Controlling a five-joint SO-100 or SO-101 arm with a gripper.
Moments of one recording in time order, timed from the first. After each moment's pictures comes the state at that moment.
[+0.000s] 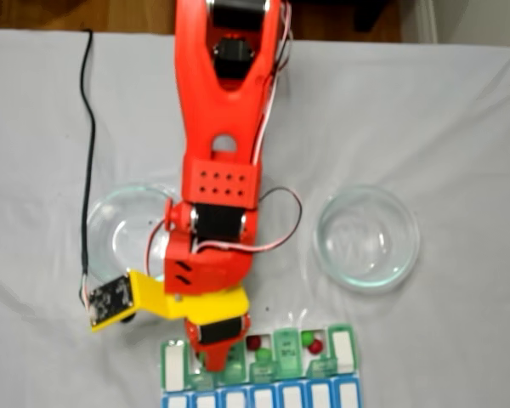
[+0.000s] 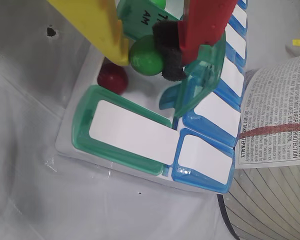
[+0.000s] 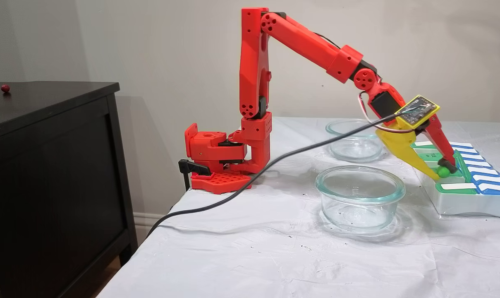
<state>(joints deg) 5.1 105.4 119.9 14.9 -23.6</state>
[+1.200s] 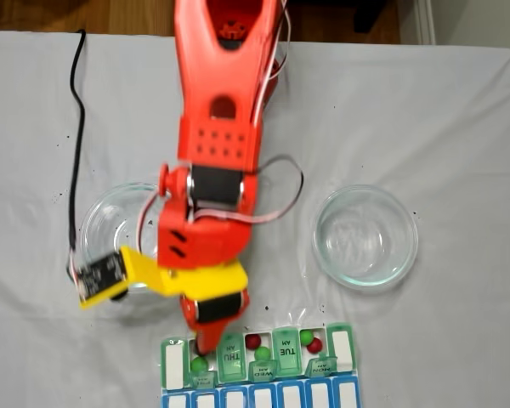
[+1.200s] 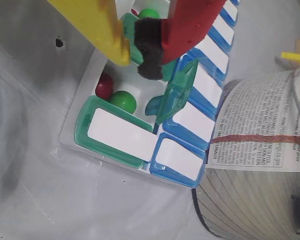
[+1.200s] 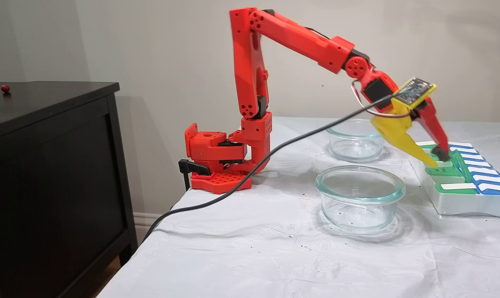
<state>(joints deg) 6.2 123.5 128.9 18.7 -28.2</state>
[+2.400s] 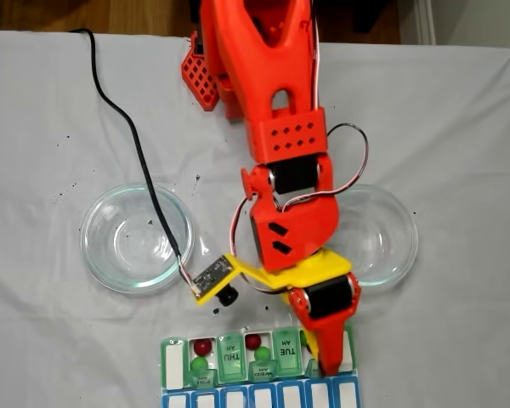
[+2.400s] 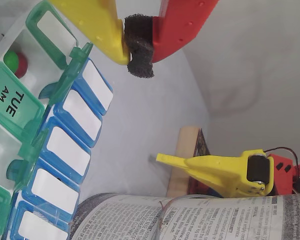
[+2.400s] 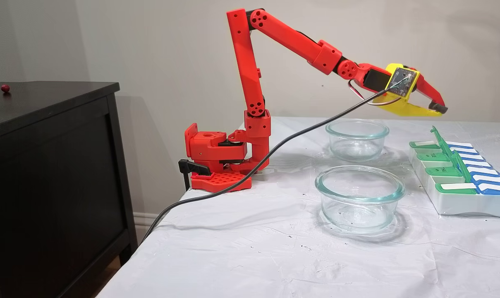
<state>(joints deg) -14.4 119.7 136.1 -12.8 -11.1</state>
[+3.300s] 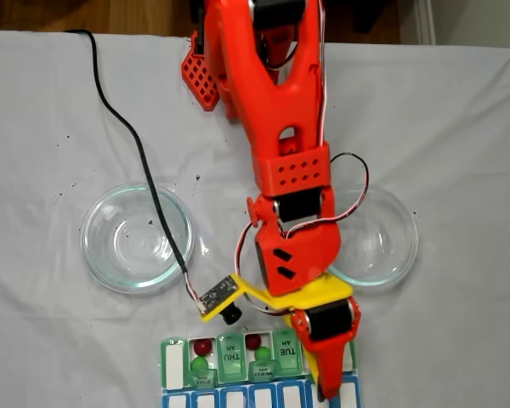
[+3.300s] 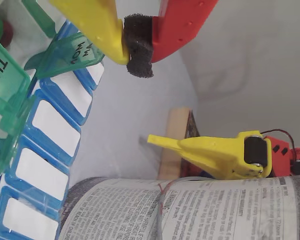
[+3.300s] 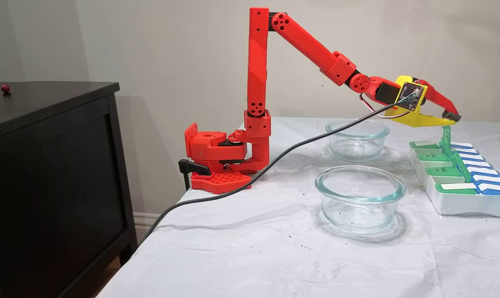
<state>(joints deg) -12.7 108.4 129.7 -19.3 -8.8</state>
